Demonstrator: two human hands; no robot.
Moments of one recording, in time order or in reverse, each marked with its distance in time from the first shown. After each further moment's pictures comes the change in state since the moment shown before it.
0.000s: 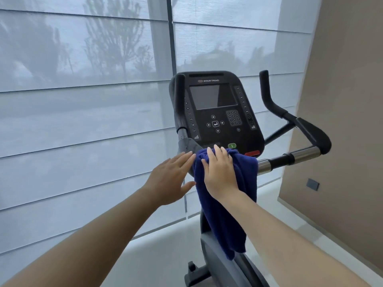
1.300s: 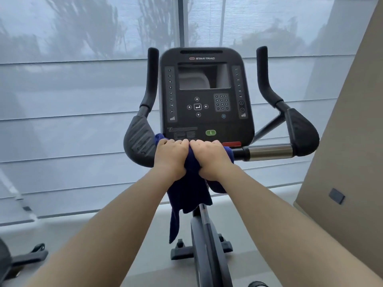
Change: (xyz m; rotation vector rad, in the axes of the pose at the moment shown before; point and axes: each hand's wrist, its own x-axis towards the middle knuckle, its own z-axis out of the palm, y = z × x) left_hand 0.126 0.162 0.060 0.261 -0.162 -0.493; right_hand 0.037 0.178 -0.034 -0.096 -0.287 -0.571
